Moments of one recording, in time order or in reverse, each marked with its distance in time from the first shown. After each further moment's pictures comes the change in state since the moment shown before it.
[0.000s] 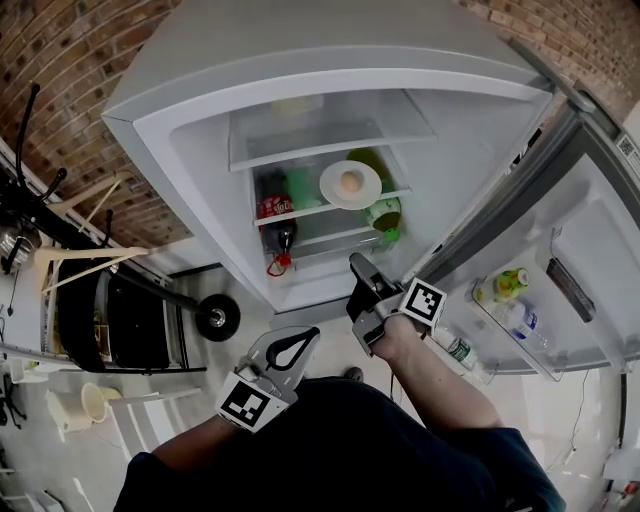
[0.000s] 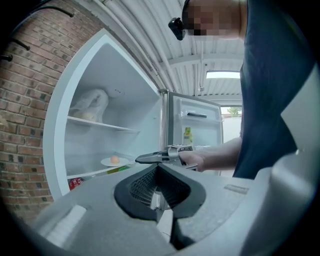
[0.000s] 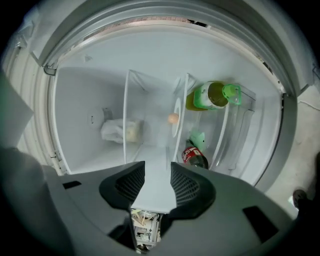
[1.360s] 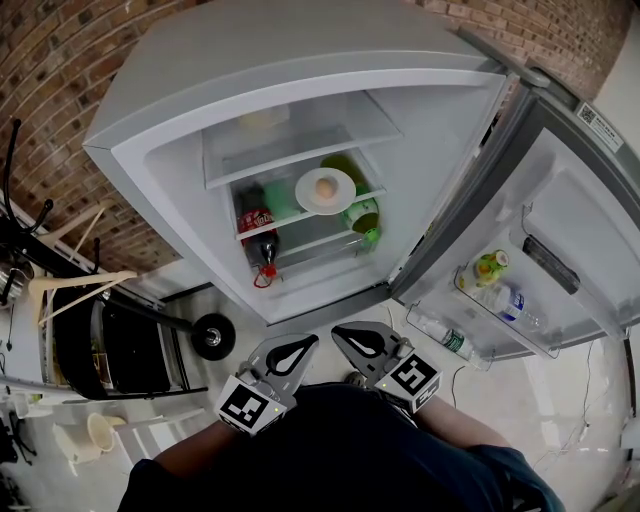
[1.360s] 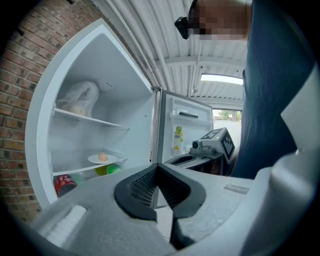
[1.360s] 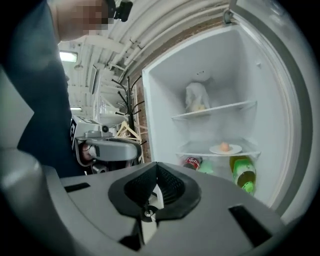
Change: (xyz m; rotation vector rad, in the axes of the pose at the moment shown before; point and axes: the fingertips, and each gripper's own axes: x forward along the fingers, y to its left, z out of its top) left arm 0.009 -0.021 -0.004 -0.007 0.017 -0.122; right arm -0.091 0.056 -0.111 -1.327 0.346 0.060
